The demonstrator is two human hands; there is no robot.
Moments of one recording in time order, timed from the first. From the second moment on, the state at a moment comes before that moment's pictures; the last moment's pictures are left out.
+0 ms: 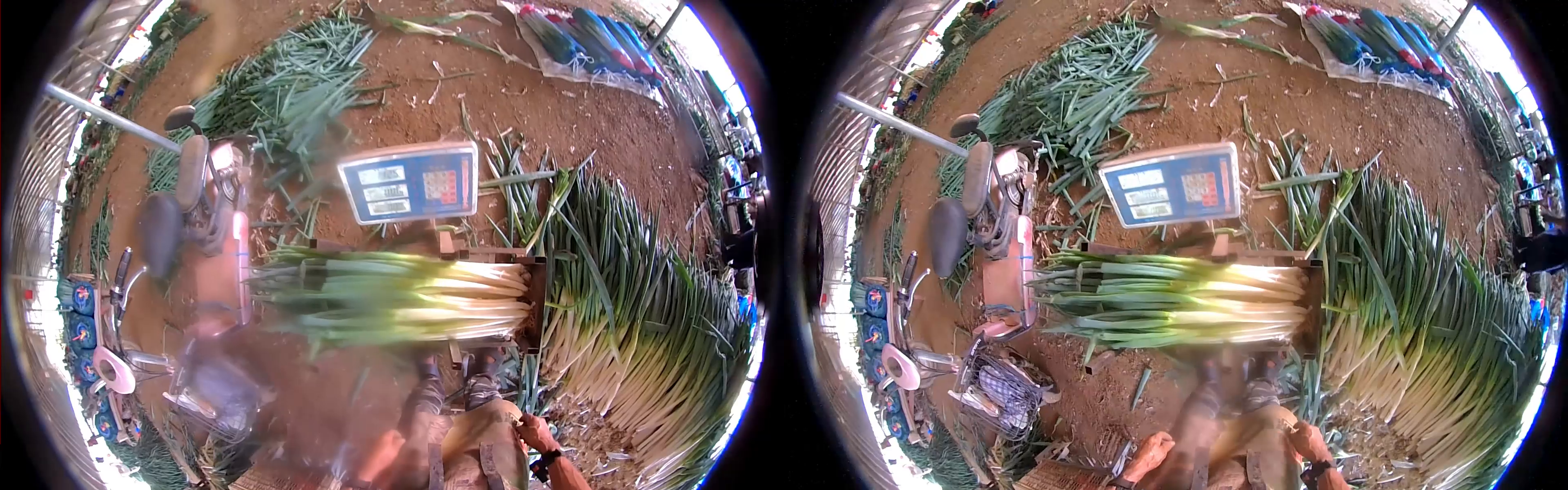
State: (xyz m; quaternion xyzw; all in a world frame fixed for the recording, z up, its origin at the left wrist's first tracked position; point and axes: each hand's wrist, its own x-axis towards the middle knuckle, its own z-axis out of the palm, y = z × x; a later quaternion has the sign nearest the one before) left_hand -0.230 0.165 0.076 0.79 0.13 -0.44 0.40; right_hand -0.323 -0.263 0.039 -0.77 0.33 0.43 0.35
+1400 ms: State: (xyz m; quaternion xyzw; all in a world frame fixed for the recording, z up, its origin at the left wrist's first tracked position) left_hand -0.236 0.181 0.119 0.82 0.17 -0.35 0.42; right_hand -0.306 -0.254 0.076 -0.78 0.29 0.36 0.43
